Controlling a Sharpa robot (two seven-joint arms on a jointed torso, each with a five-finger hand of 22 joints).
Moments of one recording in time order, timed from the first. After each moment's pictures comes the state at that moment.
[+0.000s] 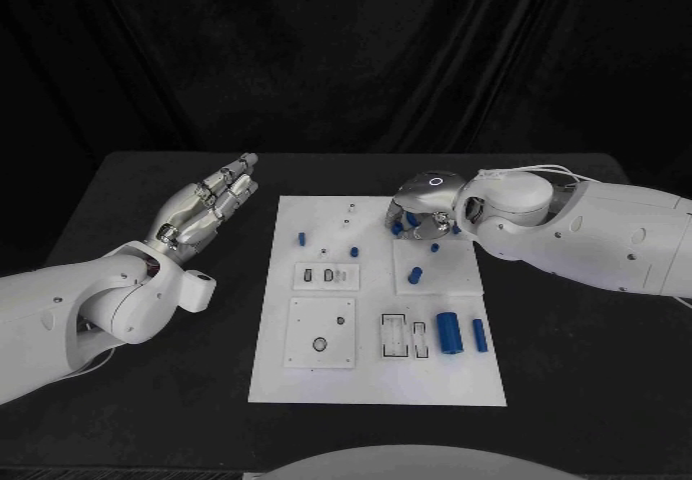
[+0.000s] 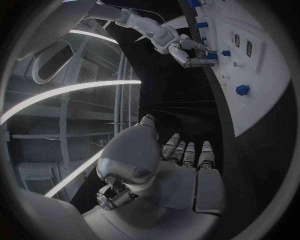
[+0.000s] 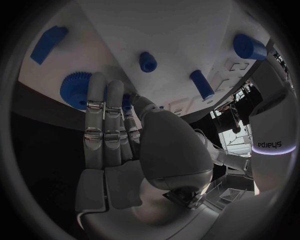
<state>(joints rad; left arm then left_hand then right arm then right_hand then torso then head) 1.25 -1.05 -0.21 1.60 -0.25 -0.21 0.68 1.19 0.24 -0.25 0.29 0.37 0.20 0.03 0.04 0.03 0.01 0.01 0.03 0.01 0.00 0.00 0.00 0.00 0.17 0.00 0.11 0.00 0.00 1.39 -0.69 -0.20 1.36 -1.78 -0.14 0.06 1.44 -0.08 0.21 0.06 0.23 0.93 0.11 0.08 0.07 1.01 0.09 0.07 0.06 1.47 -0.02 0.50 0.50 0.17 1.41 0.07 0.47 0.37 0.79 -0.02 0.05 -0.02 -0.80</state>
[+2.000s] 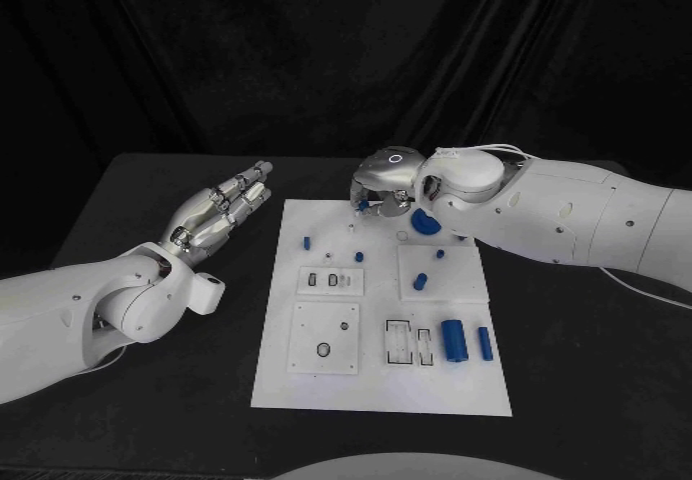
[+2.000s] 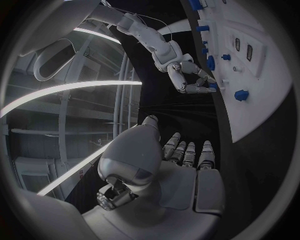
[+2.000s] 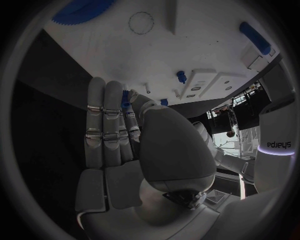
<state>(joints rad) 1.26 -1.02 -0.21 1.56 -0.26 -0.15 0.68 1.24 0.26 -0.23 0.26 0.46 0.23 0.05 0.04 0.03 0.01 0.03 0.03 0.01 0.00 0.02 0.00 0.00 0.17 0.00 0.12 0.00 0.00 1.44 -0.45 -0.21 1.14 -1.76 -0.24 0.13 1.48 -0.08 0.37 0.06 0.11 1.08 0.13 0.09 0.12 1.19 0.09 0.06 0.06 1.46 -0.02 0.58 0.54 0.17 1.29 0.07 0.63 0.57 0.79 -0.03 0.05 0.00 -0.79</state>
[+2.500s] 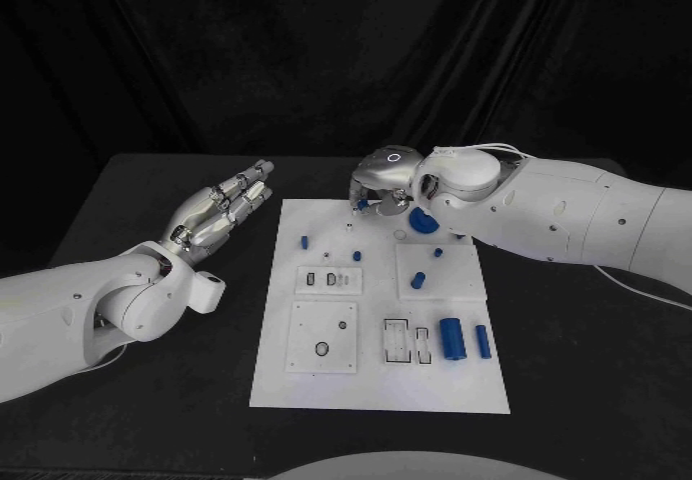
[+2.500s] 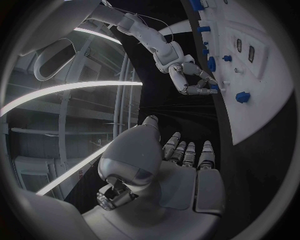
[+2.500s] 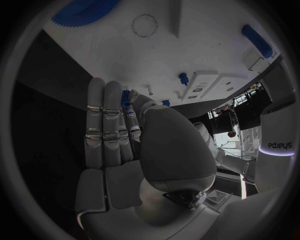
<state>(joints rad) 1.26 -1.01 -0.21 1.55 -0.26 -0.15 0.68 1.24 0.26 -0.22 0.26 0.47 0.24 0.05 0.04 0.03 0.01 0.02 0.03 0.01 0.00 0.02 0.00 0.00 0.17 0.00 0.13 0.00 0.00 1.43 -0.43 -0.21 1.11 -1.75 -0.24 0.14 1.47 -0.09 0.37 0.07 0.11 1.07 0.13 0.09 0.12 1.19 0.08 0.05 0.06 1.45 -0.02 0.58 0.54 0.17 1.28 0.08 0.64 0.58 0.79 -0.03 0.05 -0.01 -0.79</state>
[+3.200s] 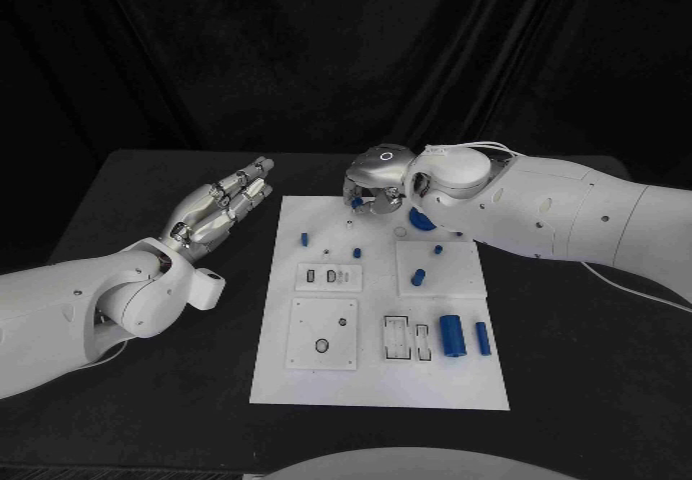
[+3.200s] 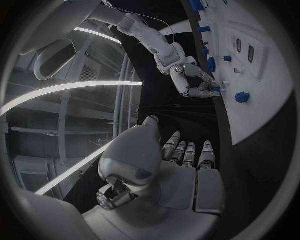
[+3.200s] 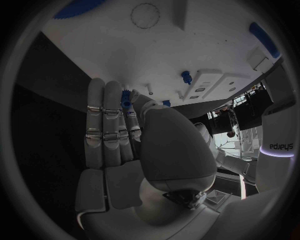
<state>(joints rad) 1.26 -1.01 -0.21 1.54 -0.26 -0.14 0.68 1.25 0.27 -0.22 0.25 0.47 0.24 0.06 0.04 0.03 0.01 0.02 0.03 0.01 0.00 0.02 0.00 0.00 0.17 0.00 0.13 0.00 0.00 1.42 -0.40 -0.21 1.07 -1.75 -0.24 0.15 1.46 -0.10 0.37 0.08 0.09 1.06 0.12 0.08 0.12 1.19 0.07 0.06 0.06 1.44 -0.02 0.58 0.54 0.17 1.28 0.08 0.64 0.59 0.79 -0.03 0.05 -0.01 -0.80</state>
